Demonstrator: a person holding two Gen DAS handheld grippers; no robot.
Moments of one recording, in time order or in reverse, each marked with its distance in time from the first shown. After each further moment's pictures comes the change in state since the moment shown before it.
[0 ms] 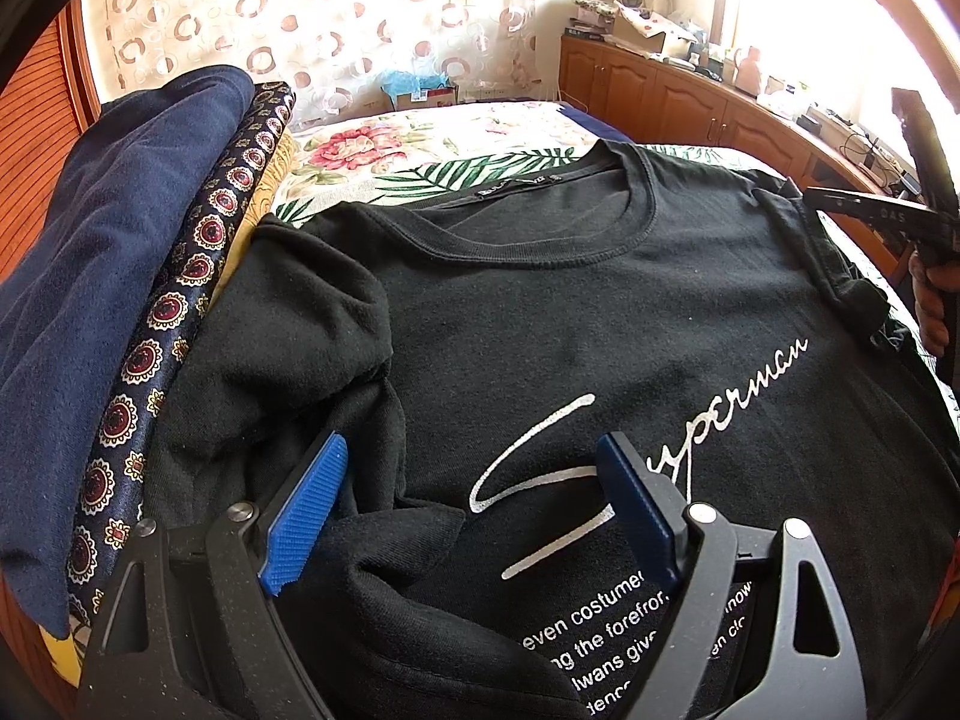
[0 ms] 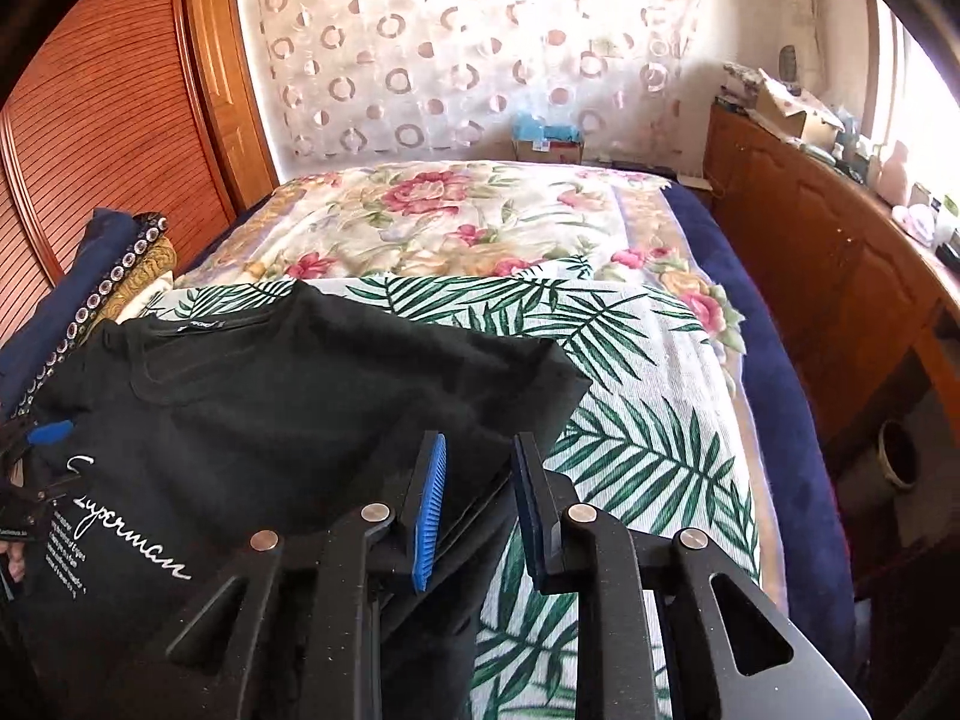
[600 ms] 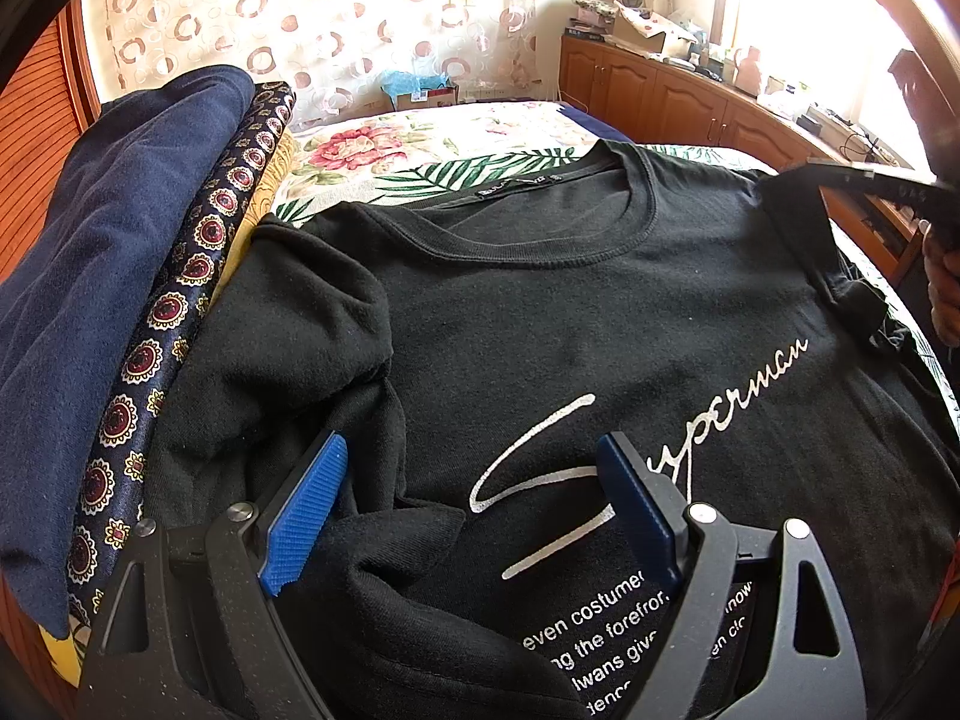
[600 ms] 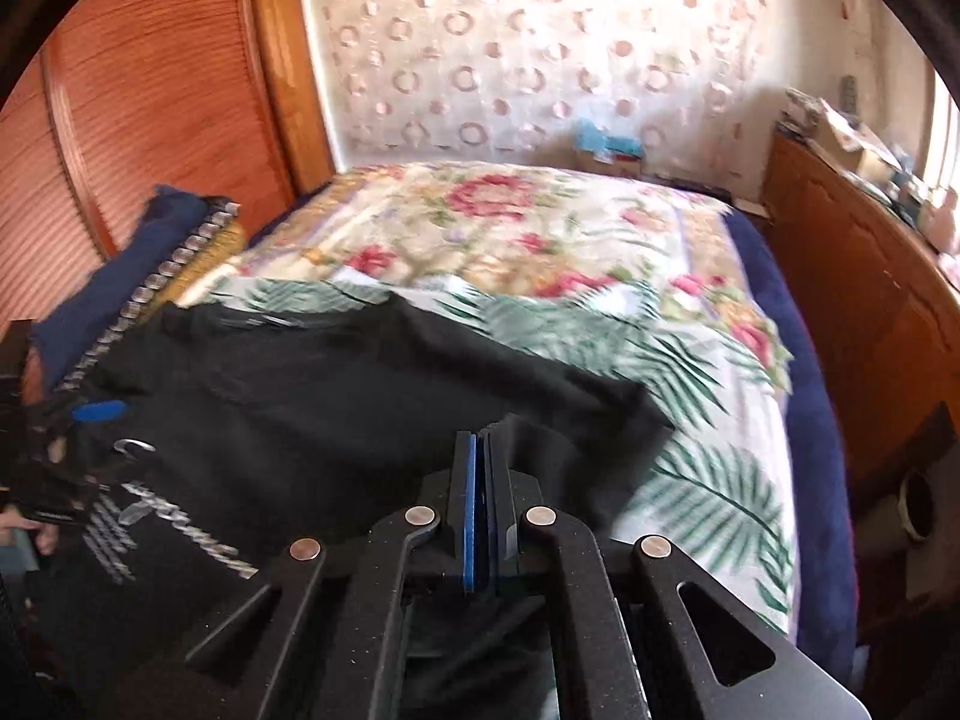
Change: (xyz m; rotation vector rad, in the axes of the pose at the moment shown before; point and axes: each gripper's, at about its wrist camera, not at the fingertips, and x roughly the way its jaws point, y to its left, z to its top) left arm 0.000 -0.001 0.000 0.000 0.001 0.000; right arm -0.018 0.039 0.017 -0.116 -0.015 0.130
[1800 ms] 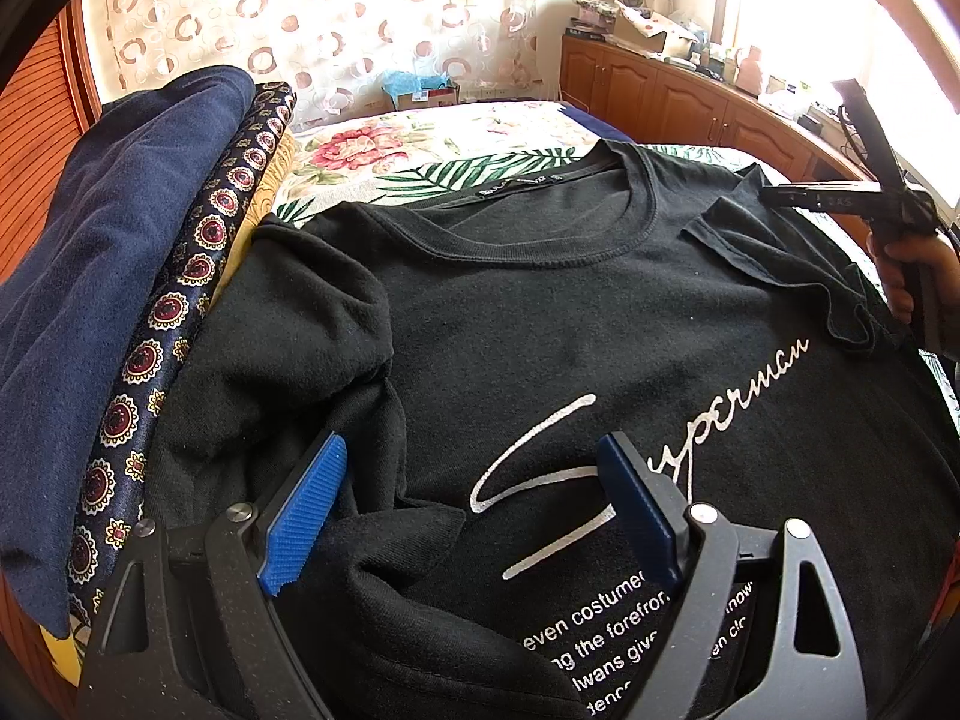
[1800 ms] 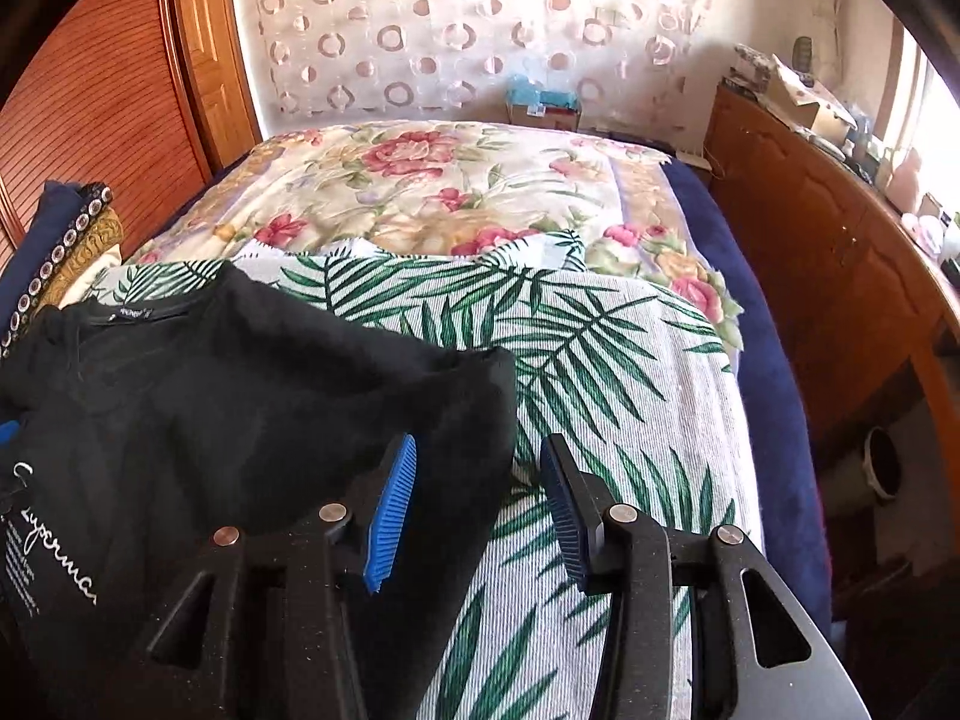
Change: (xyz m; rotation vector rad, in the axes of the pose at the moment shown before) left arm 0.001 0.003 0.001 -0.001 0.002 0.000; right arm 0.072 -0.036 -0.002 0.077 0.097 -0.169
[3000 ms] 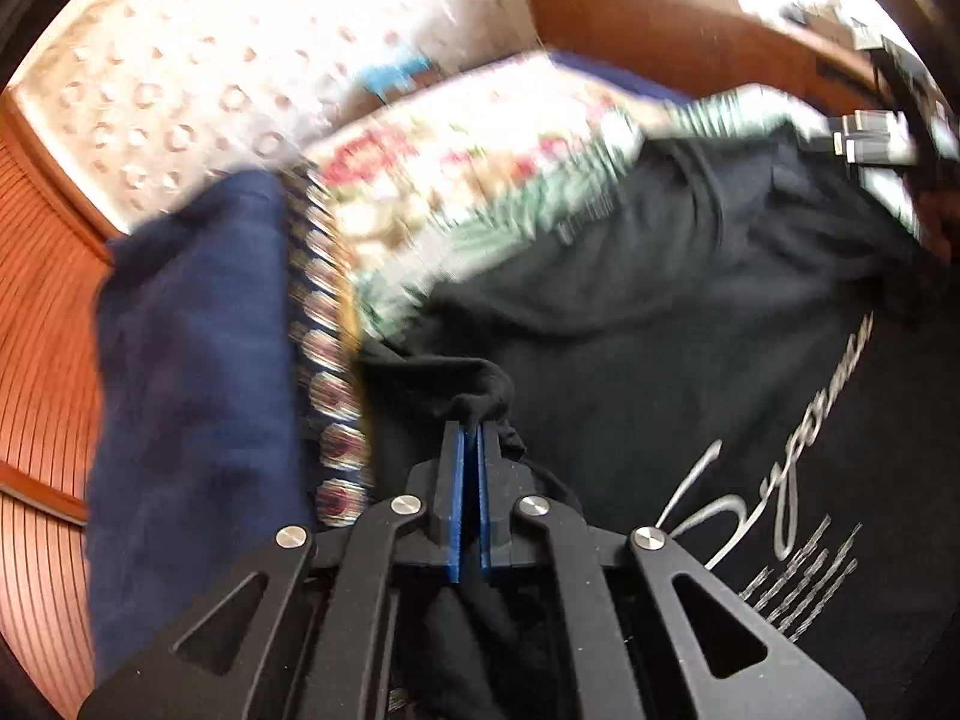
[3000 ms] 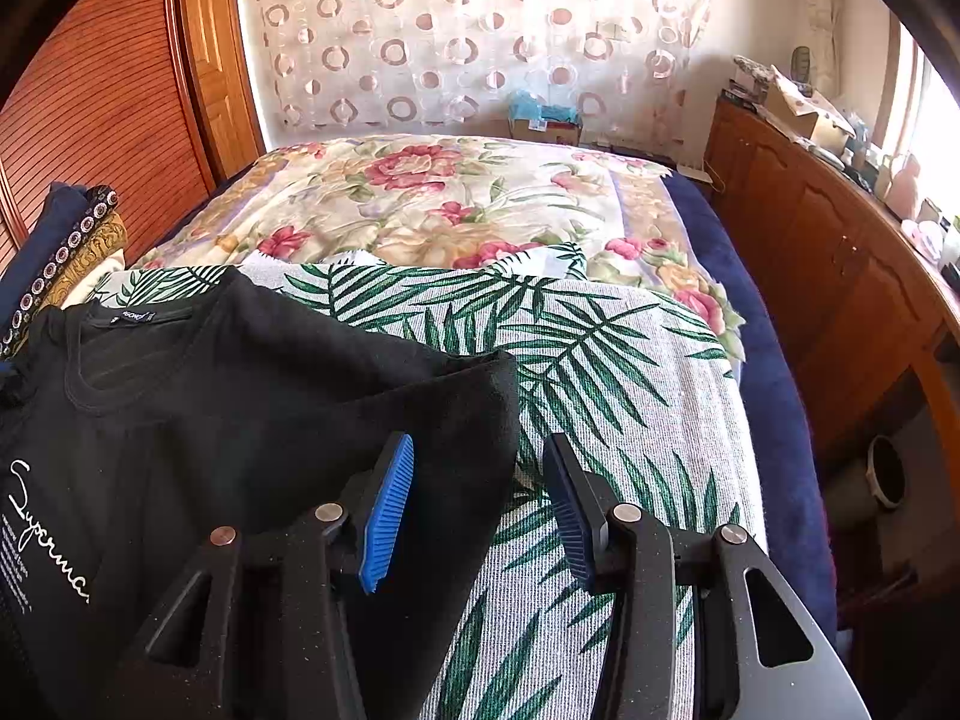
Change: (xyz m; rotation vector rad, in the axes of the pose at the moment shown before) left arm -0.026 0.028 0.059 0.223 0.067 0.145; right arm 0.000 -0.007 -0.014 -0.009 -0.036 0.003
